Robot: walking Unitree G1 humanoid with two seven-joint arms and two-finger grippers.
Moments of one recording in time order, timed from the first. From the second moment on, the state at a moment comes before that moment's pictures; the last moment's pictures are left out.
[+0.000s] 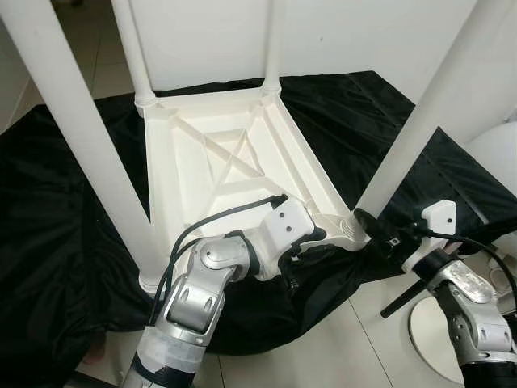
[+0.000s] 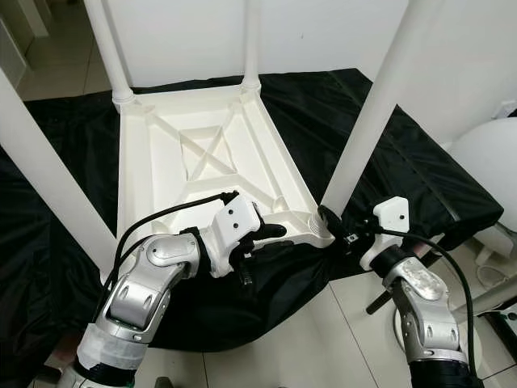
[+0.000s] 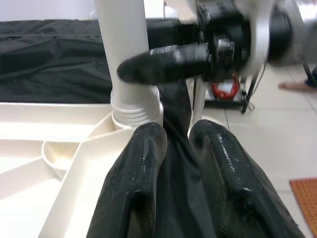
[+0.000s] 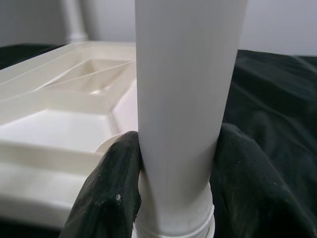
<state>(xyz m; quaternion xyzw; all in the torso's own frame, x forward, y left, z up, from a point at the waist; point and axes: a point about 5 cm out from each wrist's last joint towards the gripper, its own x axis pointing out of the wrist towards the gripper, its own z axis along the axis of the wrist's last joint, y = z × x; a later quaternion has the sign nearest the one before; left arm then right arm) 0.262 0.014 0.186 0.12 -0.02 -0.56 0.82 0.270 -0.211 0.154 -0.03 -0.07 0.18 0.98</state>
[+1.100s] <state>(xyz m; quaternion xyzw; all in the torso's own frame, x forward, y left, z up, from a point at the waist) 0.296 0.014 0.186 0.10 -0.02 -0.40 0.91 0.298 -0.147 0.150 0.09 -0.07 -0.06 0.99</state>
